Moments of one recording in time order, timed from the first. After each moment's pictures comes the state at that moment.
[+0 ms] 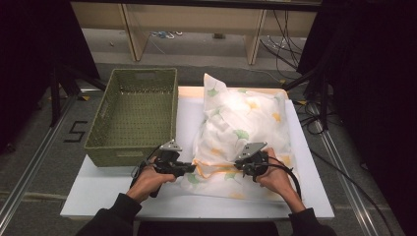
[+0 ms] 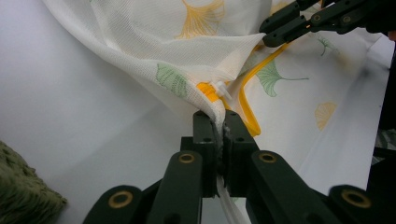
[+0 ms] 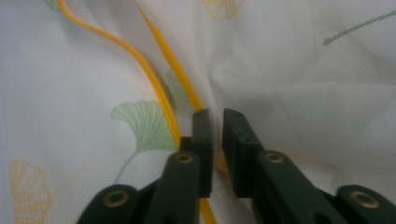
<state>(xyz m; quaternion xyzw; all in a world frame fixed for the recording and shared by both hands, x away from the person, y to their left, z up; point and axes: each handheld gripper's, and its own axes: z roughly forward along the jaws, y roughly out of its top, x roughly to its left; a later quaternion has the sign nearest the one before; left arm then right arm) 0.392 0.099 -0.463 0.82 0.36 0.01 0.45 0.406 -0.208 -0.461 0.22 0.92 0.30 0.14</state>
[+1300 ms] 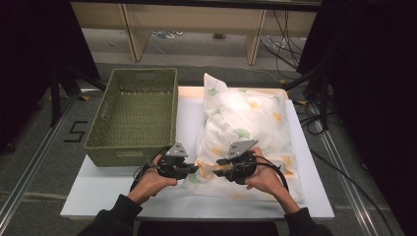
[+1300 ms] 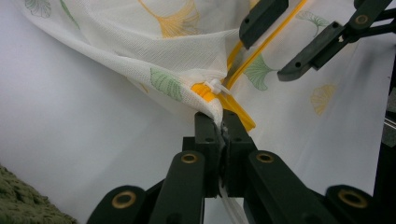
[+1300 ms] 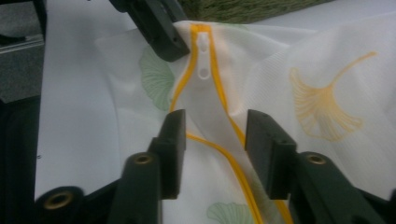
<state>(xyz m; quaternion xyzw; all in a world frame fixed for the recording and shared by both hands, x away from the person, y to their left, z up) 0.380 0.085 -0.451 0.85 0.29 0.06 0.43 0.395 -0.166 -0.441 0.15 0.91 0.39 0.07</state>
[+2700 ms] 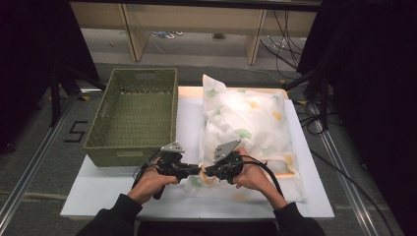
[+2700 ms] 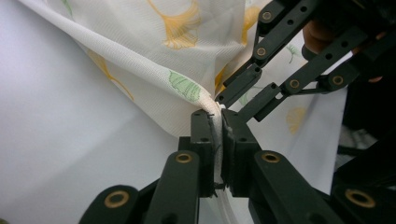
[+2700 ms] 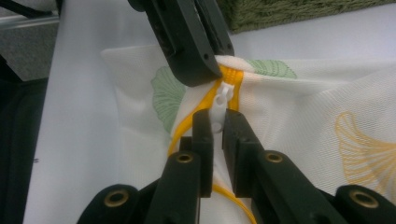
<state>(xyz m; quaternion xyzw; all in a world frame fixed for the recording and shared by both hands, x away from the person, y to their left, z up) 0.385 0.090 -0.458 0.82 0.33 -0.01 0.47 0.404 -0.135 -0.455 0.10 0.92 0.36 0.03</state>
